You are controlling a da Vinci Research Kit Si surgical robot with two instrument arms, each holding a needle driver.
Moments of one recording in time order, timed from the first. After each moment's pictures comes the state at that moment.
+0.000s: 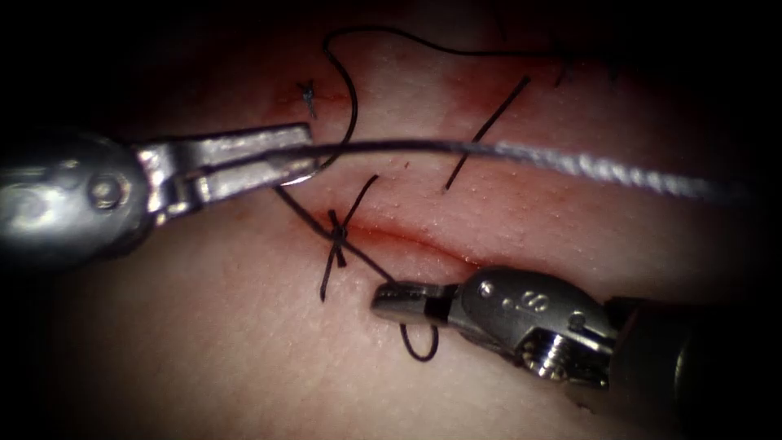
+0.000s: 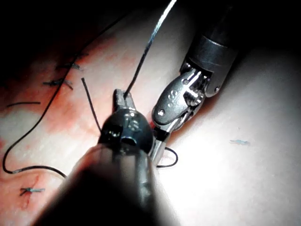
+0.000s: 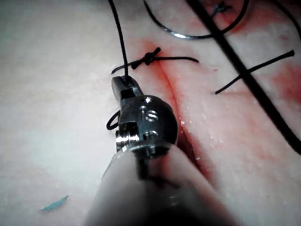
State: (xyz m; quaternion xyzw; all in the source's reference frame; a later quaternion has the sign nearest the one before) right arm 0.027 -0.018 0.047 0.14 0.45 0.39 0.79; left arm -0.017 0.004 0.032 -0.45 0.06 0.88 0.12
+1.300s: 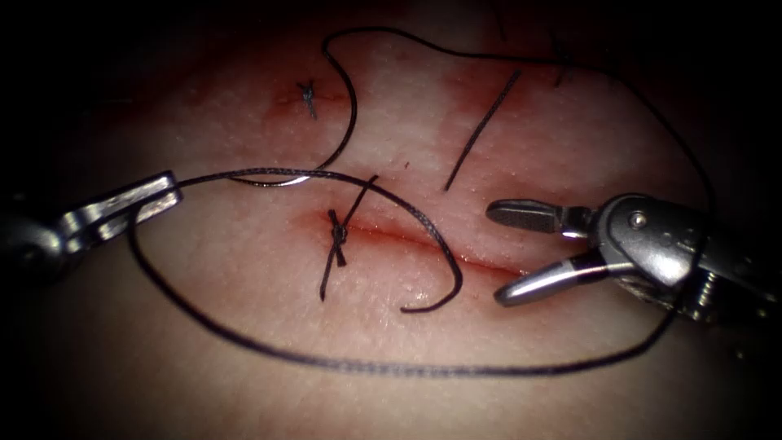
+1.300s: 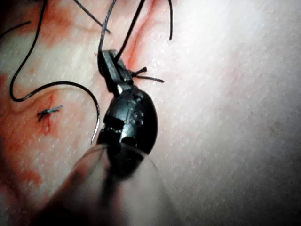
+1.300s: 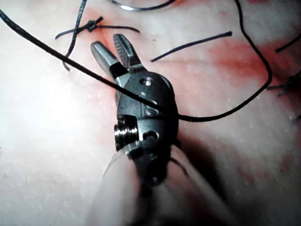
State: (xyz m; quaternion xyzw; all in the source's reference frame) right arm 0.019 -0.012 0.045 0.12 0.59 0.26 0.75; left arm -0.010 -0.001 0.045 -0.58 0.16 0.79 0.08
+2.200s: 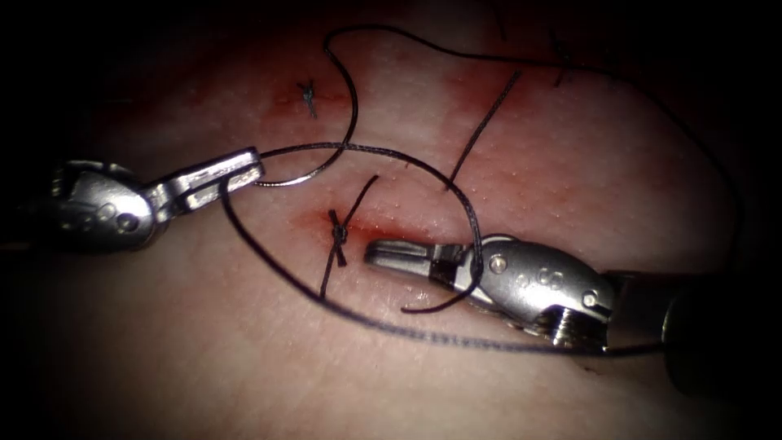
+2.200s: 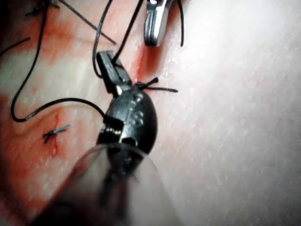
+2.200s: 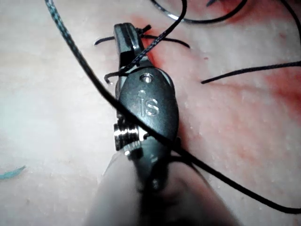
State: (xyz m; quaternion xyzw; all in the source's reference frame) right arm 0.027 -0.016 0.050 0.03 0.62 0.30 0.72; left arm -0.014 0.000 0.052 -0.57 0.18 0.80 0.03
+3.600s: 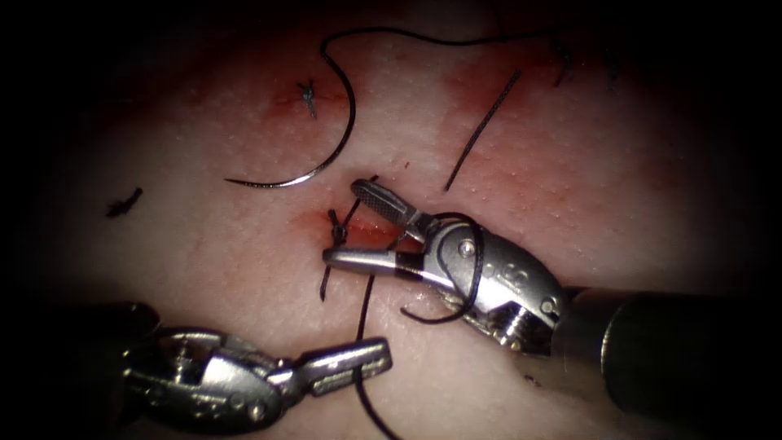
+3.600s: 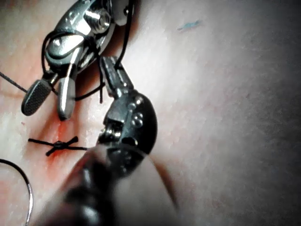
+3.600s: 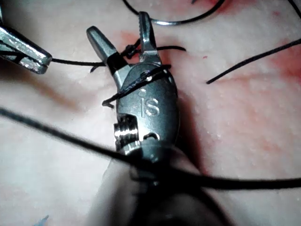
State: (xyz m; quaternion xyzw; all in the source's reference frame) right arm 0.029 -0.015 0.052 0.00 0.59 0.41 0.70; left arm -0.023 -0.009 0.046 -0.61 0.07 0.79 -0.01
